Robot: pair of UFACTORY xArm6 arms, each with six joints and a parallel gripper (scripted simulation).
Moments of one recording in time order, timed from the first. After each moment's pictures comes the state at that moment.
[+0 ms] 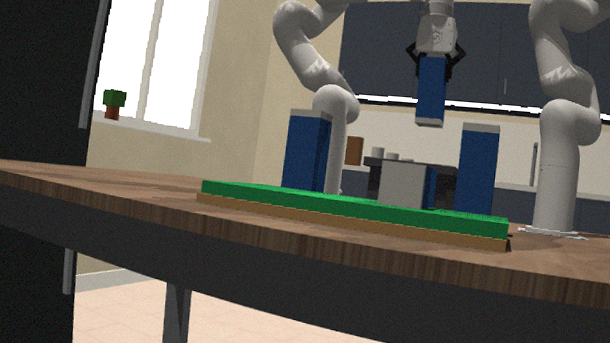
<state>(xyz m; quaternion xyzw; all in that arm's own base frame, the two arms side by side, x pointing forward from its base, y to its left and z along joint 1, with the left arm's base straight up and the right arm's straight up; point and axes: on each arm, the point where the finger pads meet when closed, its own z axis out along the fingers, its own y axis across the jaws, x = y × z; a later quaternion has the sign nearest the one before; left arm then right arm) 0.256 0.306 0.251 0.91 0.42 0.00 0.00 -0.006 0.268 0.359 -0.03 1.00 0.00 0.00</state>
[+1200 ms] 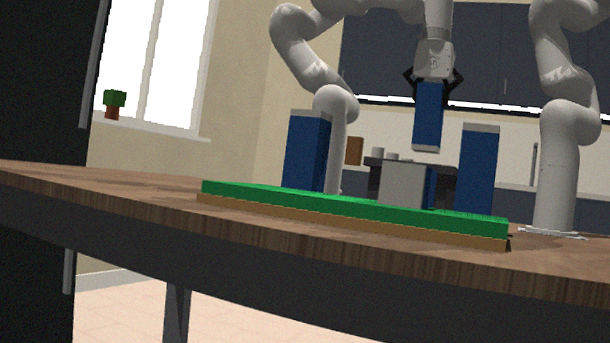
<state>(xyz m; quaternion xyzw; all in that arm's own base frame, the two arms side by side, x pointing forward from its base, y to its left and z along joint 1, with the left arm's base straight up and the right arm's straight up) 0.256 0.306 0.251 0.91 0.42 0.00 0.00 -0.006 0.267 0.292 -0.03 1.00 0.00 0.00</state>
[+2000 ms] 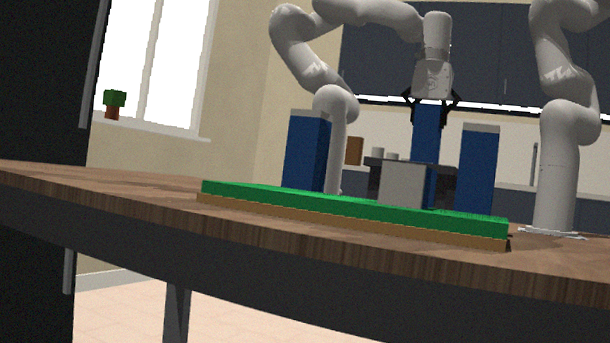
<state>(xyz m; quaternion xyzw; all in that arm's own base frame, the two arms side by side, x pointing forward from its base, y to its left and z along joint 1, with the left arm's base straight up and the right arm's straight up) 0.256 0.306 0.251 0.91 0.42 0.00 0.00 -0.006 0.267 0.238 -0.03 1.00 0.00 0.00</state>
